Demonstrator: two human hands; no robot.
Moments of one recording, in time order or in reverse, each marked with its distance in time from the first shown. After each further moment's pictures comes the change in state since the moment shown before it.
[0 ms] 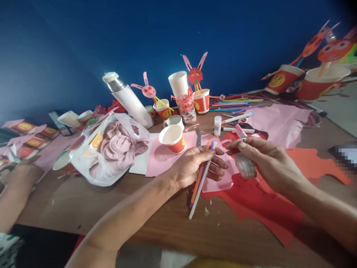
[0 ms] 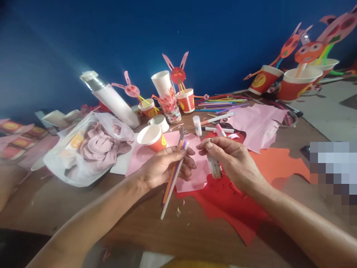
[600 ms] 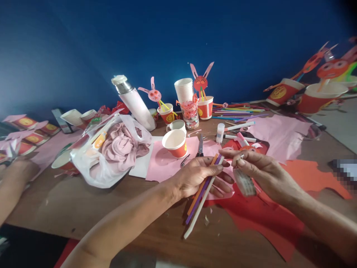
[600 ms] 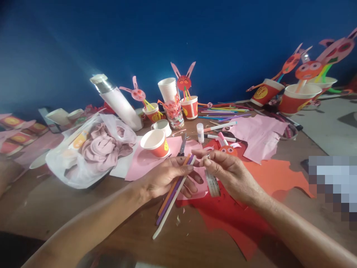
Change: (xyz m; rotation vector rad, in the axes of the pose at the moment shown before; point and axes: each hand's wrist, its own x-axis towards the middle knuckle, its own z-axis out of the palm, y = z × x) left_hand -0.004 -0.004 0.003 -0.021 -0.015 -0.113; right_hand -0.001 0.002 0.001 -0.005 -0.237 -0.064
